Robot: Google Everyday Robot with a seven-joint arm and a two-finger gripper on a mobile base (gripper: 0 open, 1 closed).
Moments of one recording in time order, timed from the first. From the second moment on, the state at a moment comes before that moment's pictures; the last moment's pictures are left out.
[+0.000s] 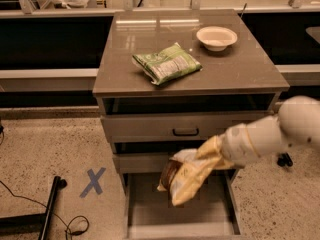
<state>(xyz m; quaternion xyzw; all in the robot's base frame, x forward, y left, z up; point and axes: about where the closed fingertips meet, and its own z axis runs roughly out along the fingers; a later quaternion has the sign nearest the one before) 0.449 -0.113 0.712 -0.89 0.16 0.03 0.42</state>
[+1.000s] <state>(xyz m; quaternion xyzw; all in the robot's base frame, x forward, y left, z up) 0.528 -0.091 0.888 -0.91 0.06 0.01 0.42</state>
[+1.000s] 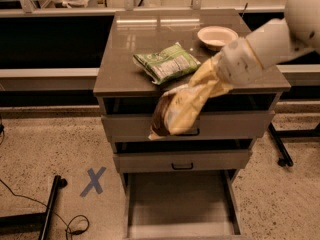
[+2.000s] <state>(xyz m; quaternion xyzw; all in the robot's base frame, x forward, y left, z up) 0.567 -0.059 1.061 -0.89 0.02 -0.04 0.46</state>
